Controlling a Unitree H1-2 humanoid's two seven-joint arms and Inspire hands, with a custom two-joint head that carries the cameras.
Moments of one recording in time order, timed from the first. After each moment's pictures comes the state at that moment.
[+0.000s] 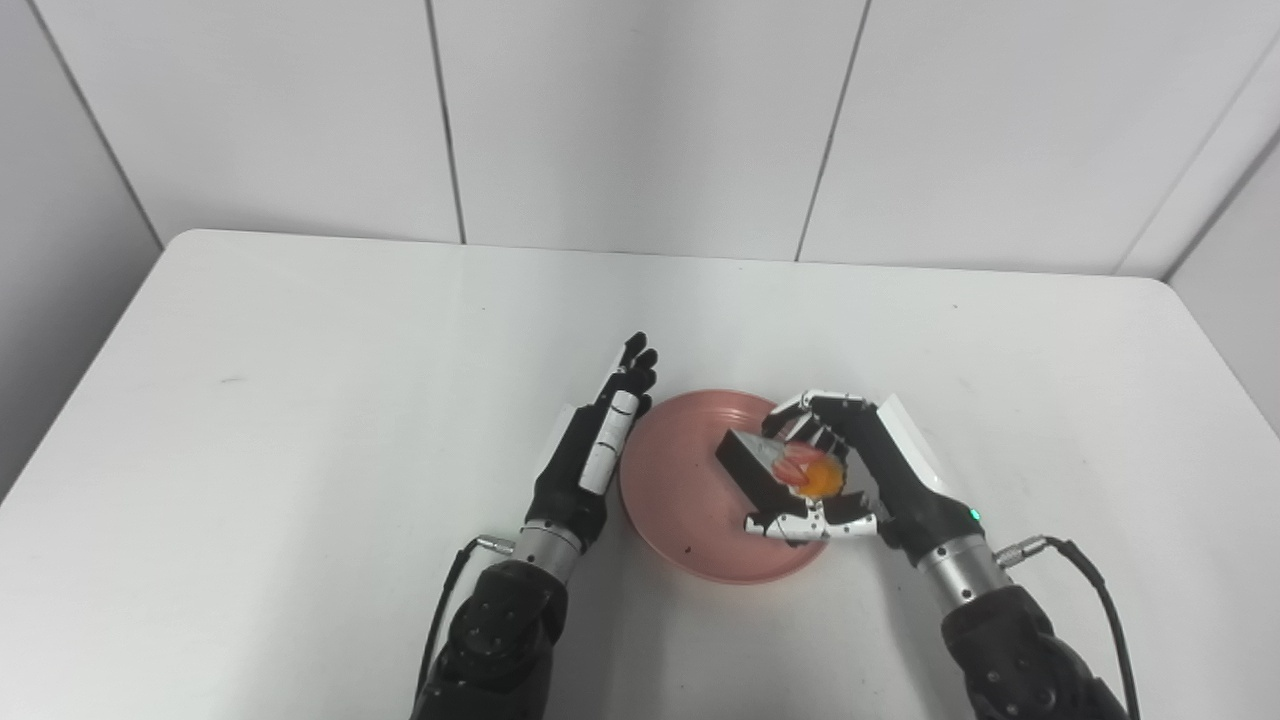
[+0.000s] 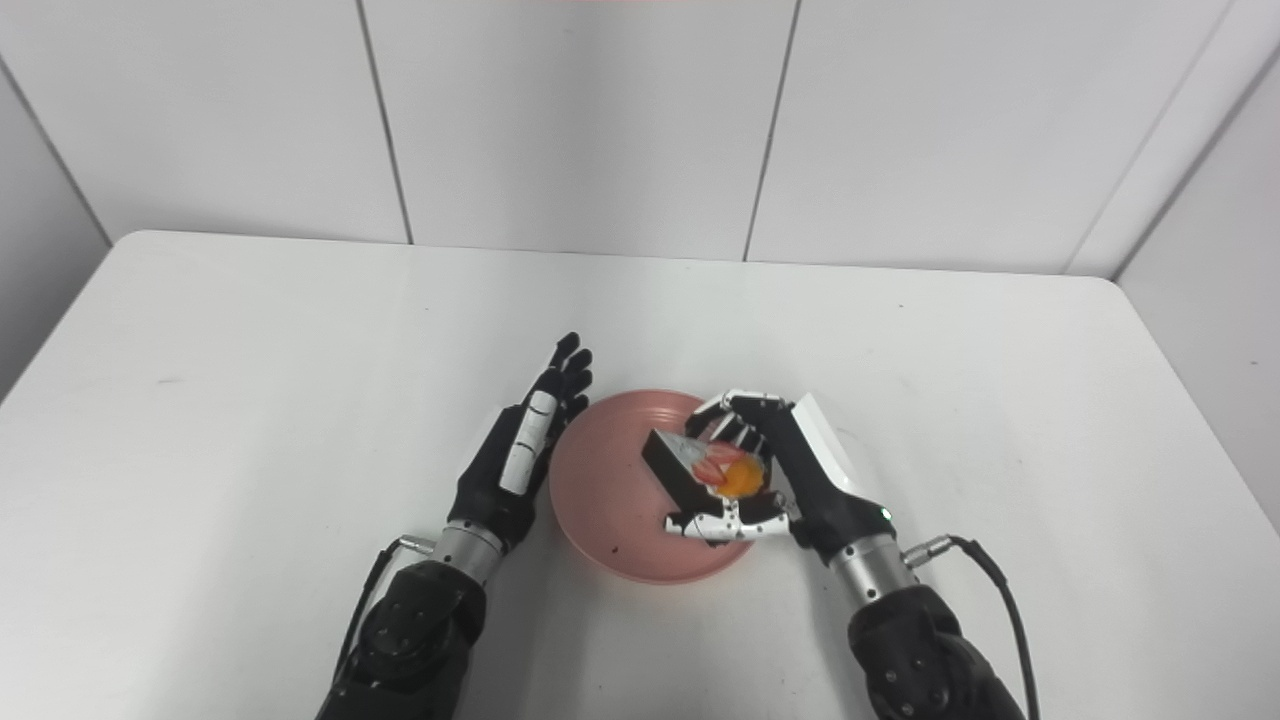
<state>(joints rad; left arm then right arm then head) -0.34 -0.15 -0.14 0.30 -0.03 -0.11 -0.09 -0.23 -0.28 0.22 -0.14 -0.45 0.00 0.11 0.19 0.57</state>
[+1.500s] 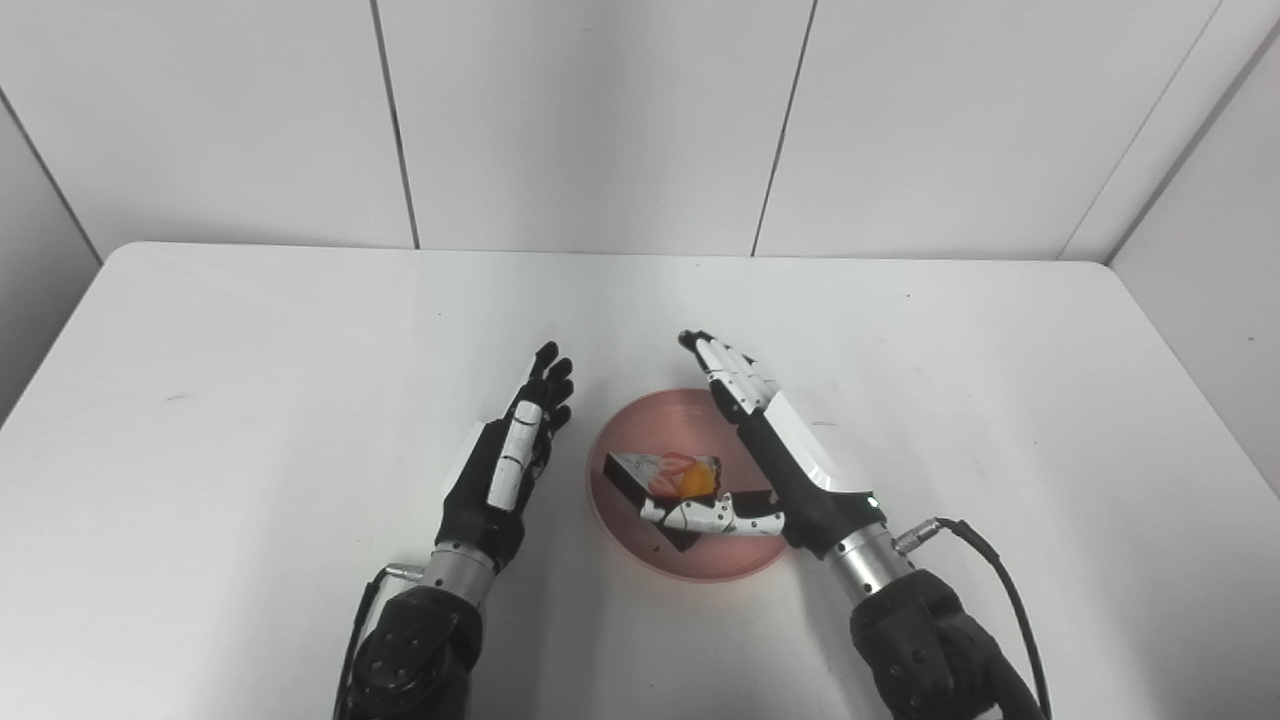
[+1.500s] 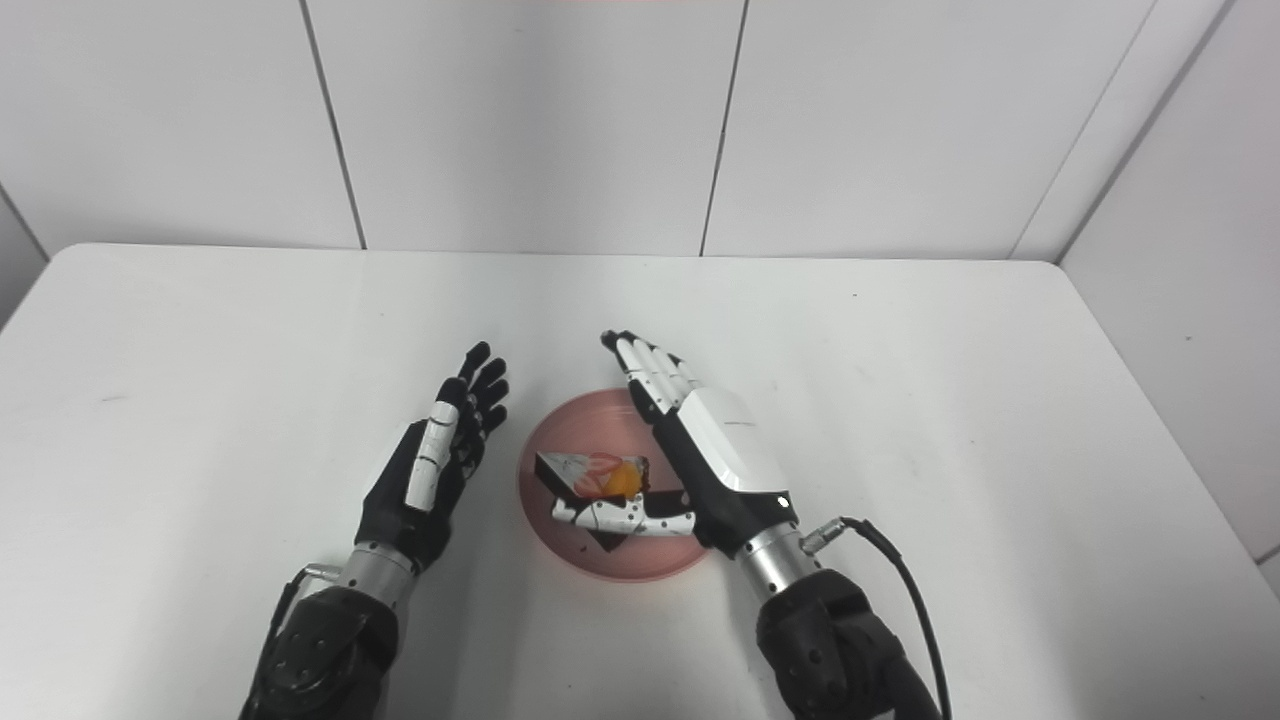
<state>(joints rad) -0.27 -0.07 -0.09 0.15 -0.10 -0.02 -0.15 -0.21 -0.19 0.20 -0.22 -0.64 0.00 0.08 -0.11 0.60</state>
